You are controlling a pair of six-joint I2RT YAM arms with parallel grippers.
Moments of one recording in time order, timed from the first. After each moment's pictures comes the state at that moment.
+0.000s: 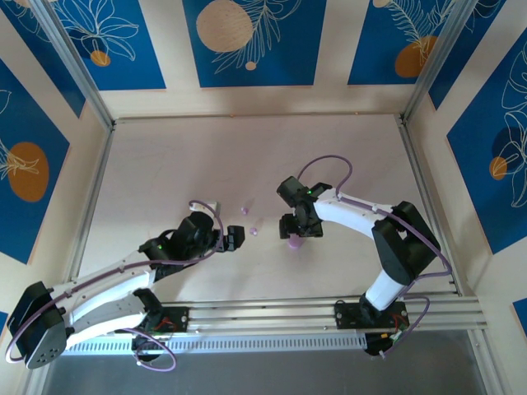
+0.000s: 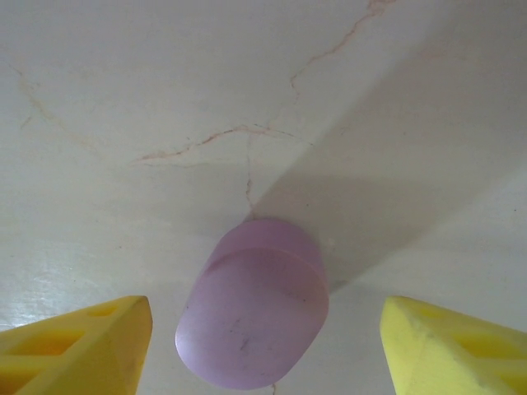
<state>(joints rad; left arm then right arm) -0.83 0.96 0.52 -0.24 -0.15 -0.65 0.68 1.64 1.03 -0.84 0.01 0.62</state>
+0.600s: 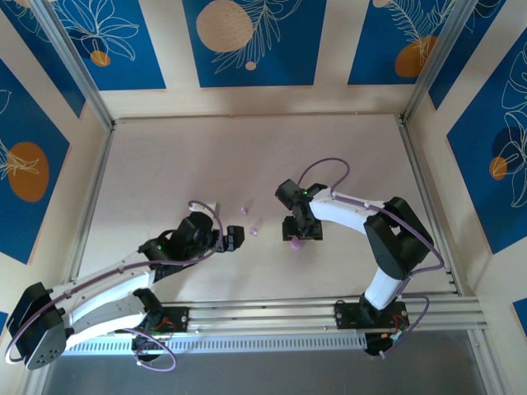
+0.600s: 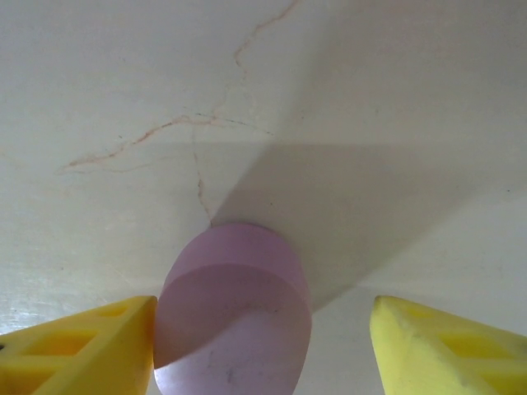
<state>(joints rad) -0.83 0.96 0.52 -0.24 -0.15 -0.65 0.68 1.69 1.04 -0.86 0.04 0.68</state>
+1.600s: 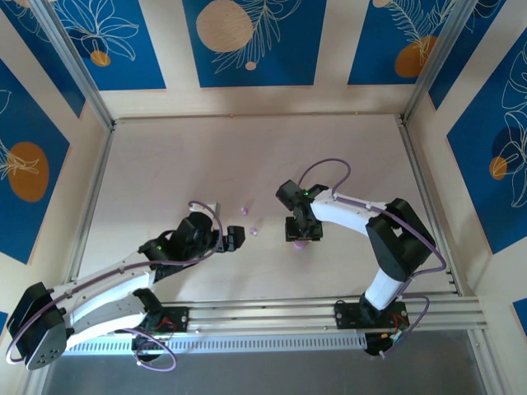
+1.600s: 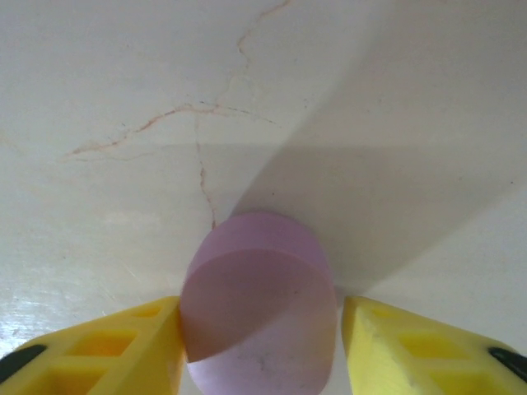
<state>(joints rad) -0.82 0.96 0.50 -0.22 -0.12 -0.66 0.69 1.68 1.02 -0.86 0.03 0.67</state>
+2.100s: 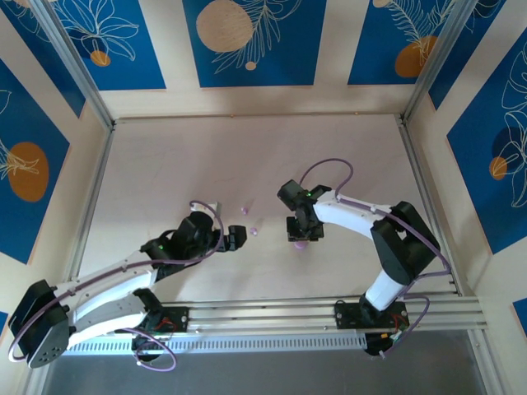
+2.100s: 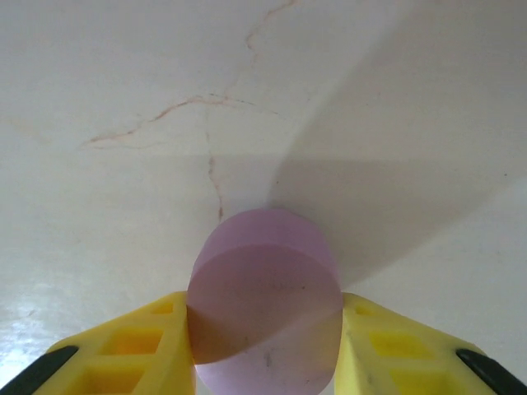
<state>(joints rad) -0.81 0.99 0.50 -0.17 -0.08 -0.69 0.68 1.62 1.00 -0.84 0.01 0.66</state>
